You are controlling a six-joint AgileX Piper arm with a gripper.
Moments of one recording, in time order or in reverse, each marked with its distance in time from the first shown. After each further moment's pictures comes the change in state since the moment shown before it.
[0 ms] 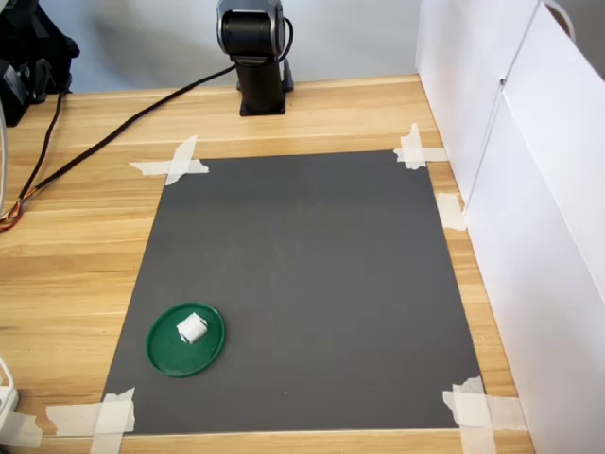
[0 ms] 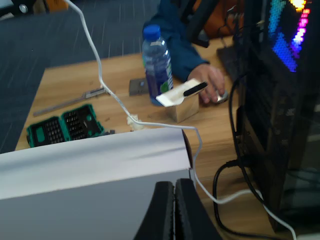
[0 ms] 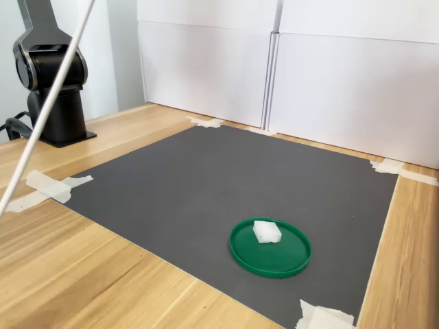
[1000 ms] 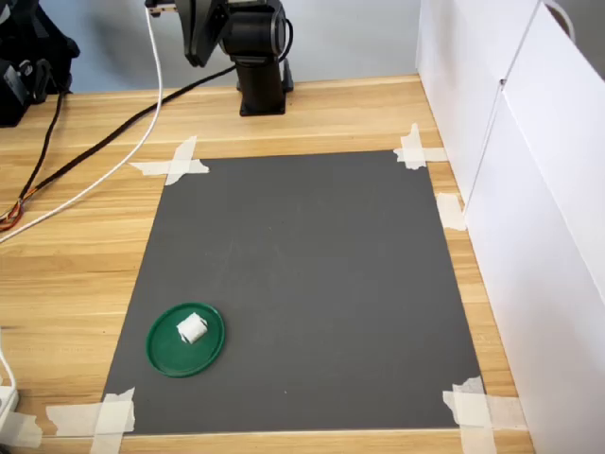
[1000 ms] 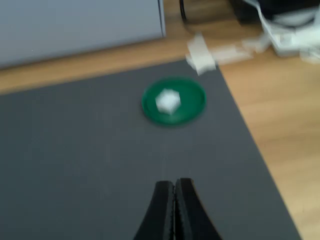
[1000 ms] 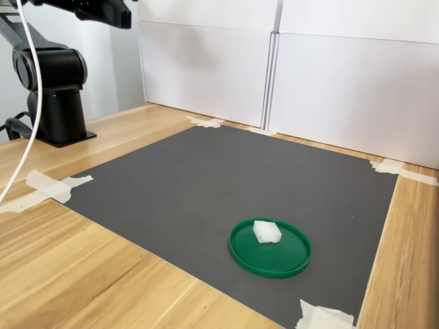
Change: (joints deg) arm 0.0 -49.5 57.0 -11.2 1.2 10.3
